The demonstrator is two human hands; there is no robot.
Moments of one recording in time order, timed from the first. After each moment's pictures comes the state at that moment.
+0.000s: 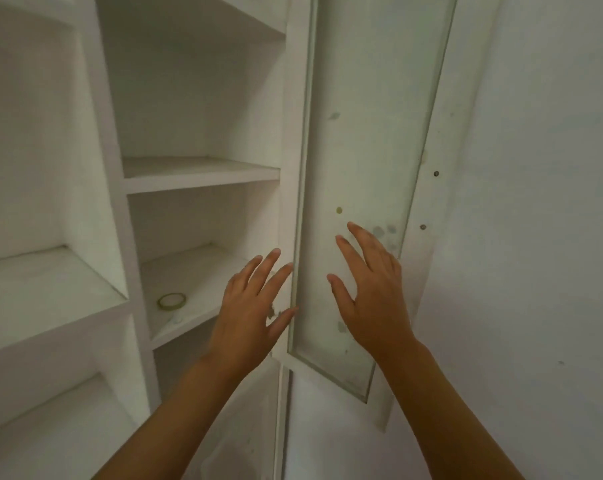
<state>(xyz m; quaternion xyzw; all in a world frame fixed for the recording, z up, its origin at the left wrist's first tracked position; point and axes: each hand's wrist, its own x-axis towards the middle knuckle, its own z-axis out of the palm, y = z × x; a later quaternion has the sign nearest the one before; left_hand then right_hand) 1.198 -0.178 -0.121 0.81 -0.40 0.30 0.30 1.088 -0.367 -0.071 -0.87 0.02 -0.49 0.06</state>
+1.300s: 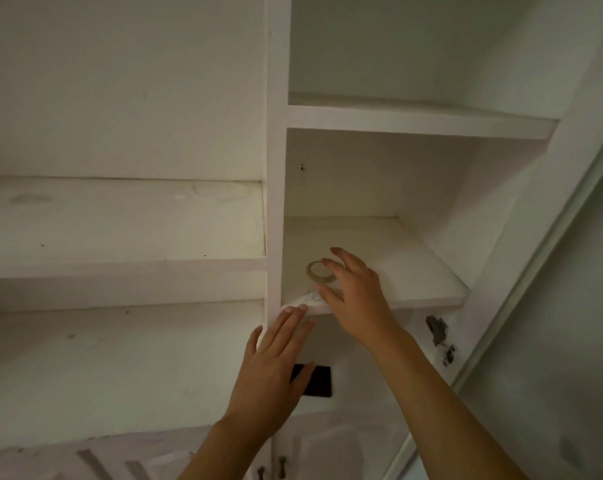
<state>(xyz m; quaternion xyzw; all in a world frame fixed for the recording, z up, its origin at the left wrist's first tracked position) 1.242 -0.085 -0.281 0.95 -0.07 0.26 0.14 1.374 -0.241 -0.191 -0.90 -0.30 -0.18 0.26</state>
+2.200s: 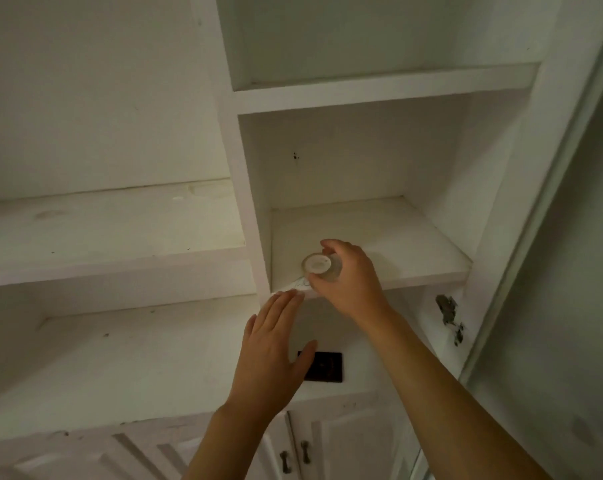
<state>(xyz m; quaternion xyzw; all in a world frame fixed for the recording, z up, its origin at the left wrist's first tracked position) 1.232 -0.115 -0.249 0.94 0.01 0.24 0.22 1.378 -0.250 -0.201 -0.83 -0.26 -0.15 0.46</state>
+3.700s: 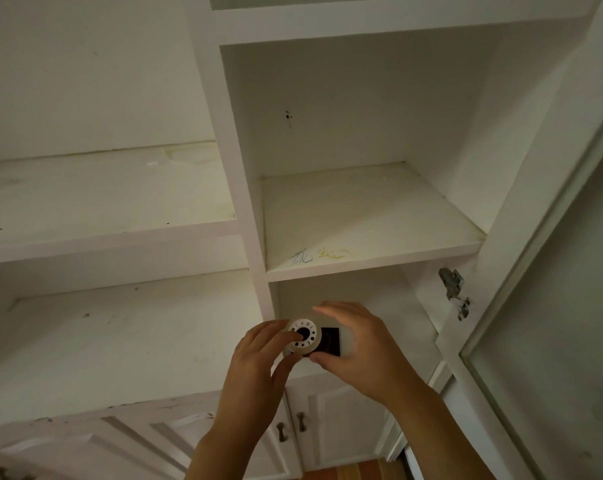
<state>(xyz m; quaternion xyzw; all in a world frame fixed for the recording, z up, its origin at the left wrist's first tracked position) 1.215 -0.090 -0.315 0.92 -0.03 0.25 0.29 1.299 -0.290 -0.282 -0.85 -0.31 -0.02 0.43</state>
